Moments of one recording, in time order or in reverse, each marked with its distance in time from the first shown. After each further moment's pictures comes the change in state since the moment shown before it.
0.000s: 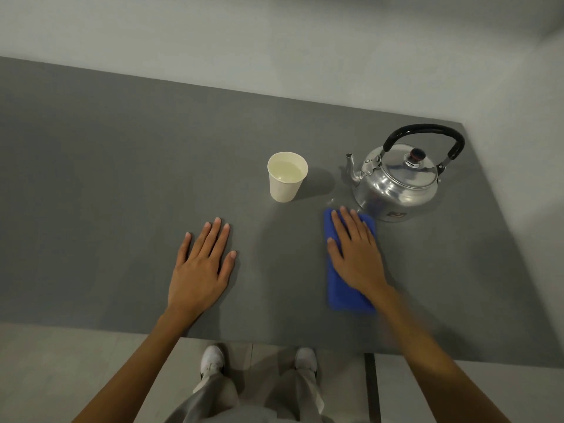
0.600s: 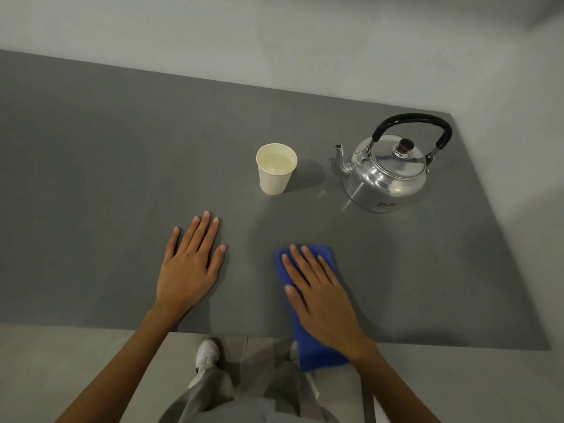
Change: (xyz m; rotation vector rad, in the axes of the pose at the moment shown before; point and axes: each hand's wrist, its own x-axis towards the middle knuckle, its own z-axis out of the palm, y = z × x) left_hand -0.001 -0.001 0.000 -0.005 0.002 0.009; right_hand -0.082 -0.055 0.015 -0.013 -0.170 -0.223
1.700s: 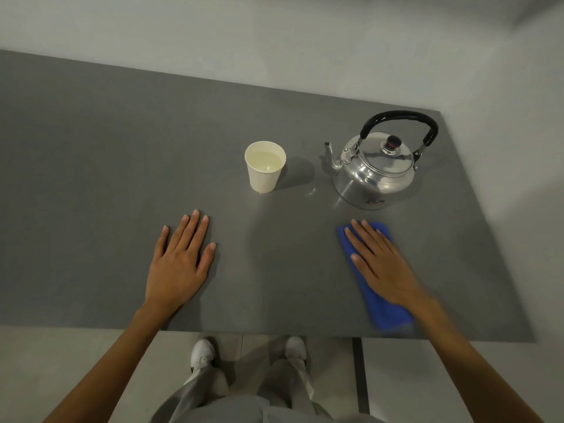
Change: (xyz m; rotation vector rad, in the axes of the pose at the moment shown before) left_hand -0.001 0.000 0.000 0.018 0.001 -0.004; right_hand -0.011 0.131 -0.051 -0.047 0.004 0.065
